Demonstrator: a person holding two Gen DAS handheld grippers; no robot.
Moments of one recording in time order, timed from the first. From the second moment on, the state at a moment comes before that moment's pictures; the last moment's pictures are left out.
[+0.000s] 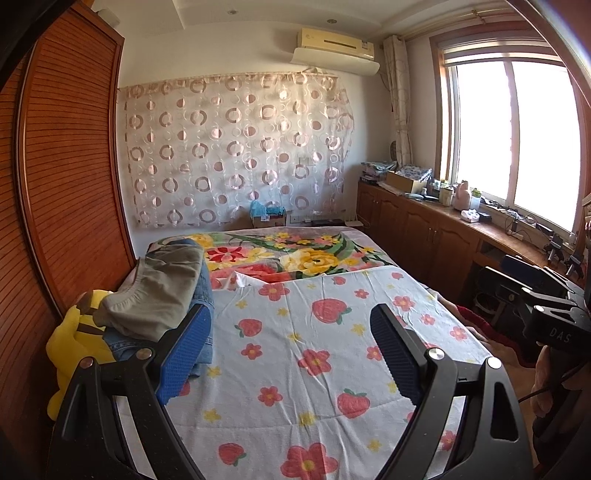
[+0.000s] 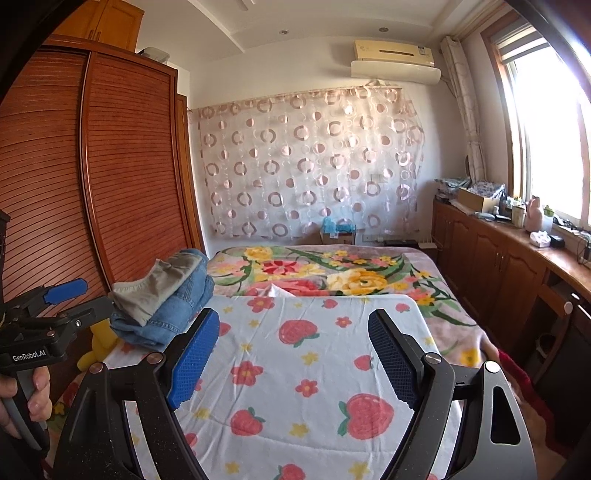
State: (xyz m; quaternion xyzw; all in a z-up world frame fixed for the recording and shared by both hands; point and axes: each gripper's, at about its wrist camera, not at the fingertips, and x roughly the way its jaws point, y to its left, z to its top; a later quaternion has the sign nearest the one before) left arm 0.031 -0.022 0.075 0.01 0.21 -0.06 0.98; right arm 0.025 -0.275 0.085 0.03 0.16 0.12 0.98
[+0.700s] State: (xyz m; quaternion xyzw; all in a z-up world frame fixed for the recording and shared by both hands) left arm 0.029 -0.011 0.073 0.00 0.21 -0.05 0.98; right arm 0.031 -0.272 0.082 0.02 0.16 0.11 0.98
